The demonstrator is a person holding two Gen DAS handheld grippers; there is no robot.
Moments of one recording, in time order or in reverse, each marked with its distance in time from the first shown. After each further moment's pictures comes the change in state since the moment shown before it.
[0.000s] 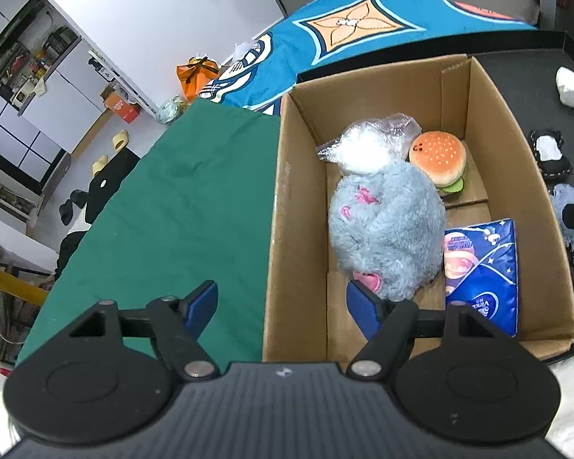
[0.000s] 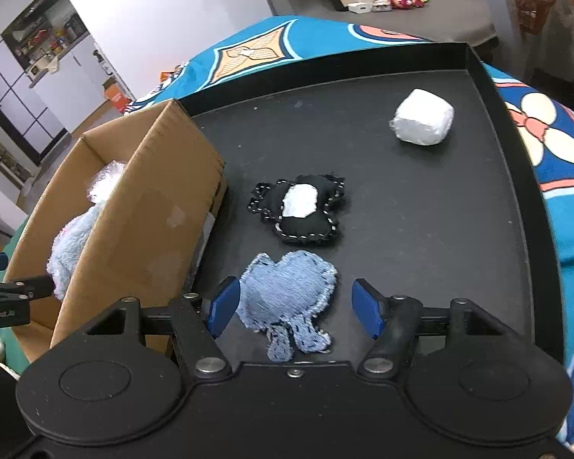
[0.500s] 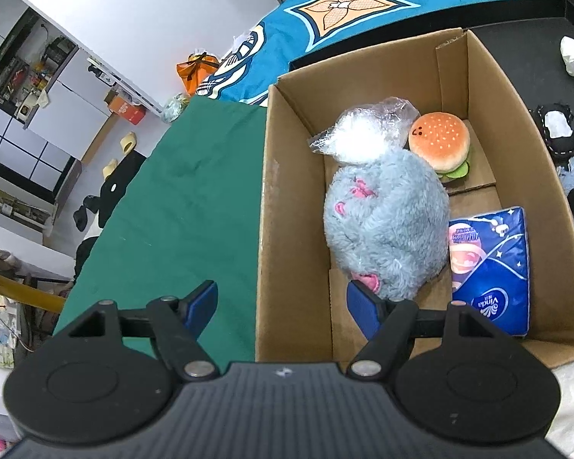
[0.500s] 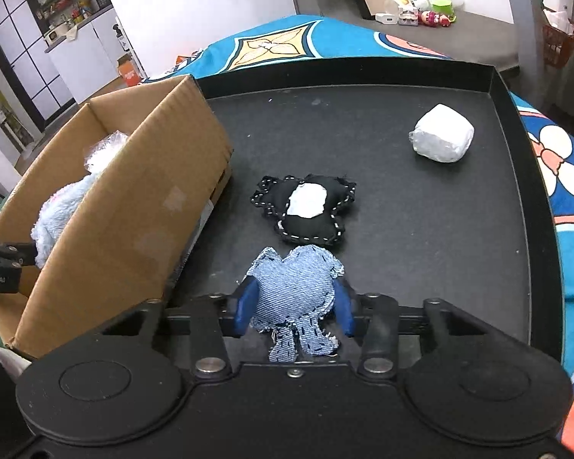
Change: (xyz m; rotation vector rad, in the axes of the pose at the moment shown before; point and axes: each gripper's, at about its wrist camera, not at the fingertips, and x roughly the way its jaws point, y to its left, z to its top) left arm 0.006 -0.017 0.008 0.068 0.039 0.061; right arm 0.006 0.003 -0.004 -0.133 -0.008 -0.031
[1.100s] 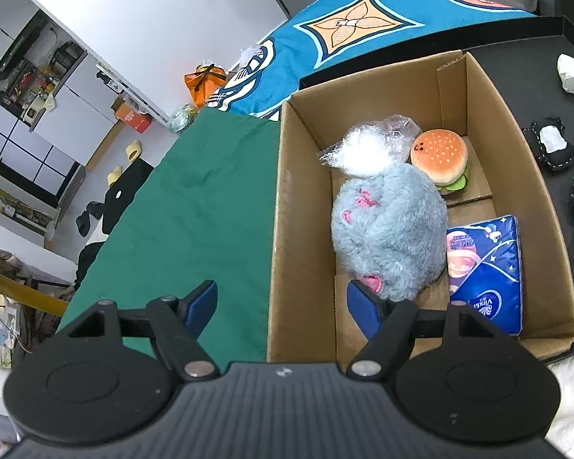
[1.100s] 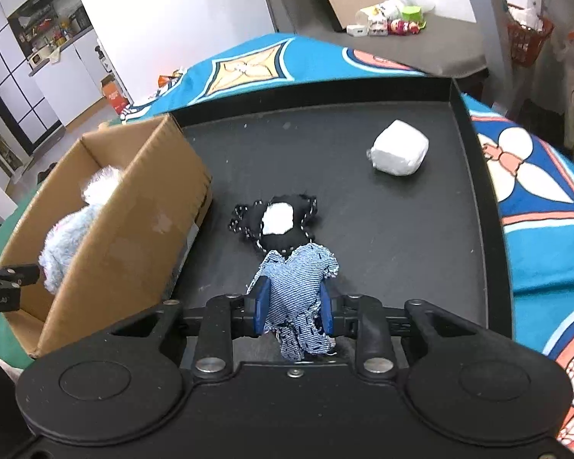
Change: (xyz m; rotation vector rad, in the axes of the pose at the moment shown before) left arm -0.020 0.005 -0.007 -0.030 -0.043 -0.003; right arm -0.031 -0.010 0.007 0.066 -0.035 -0.030
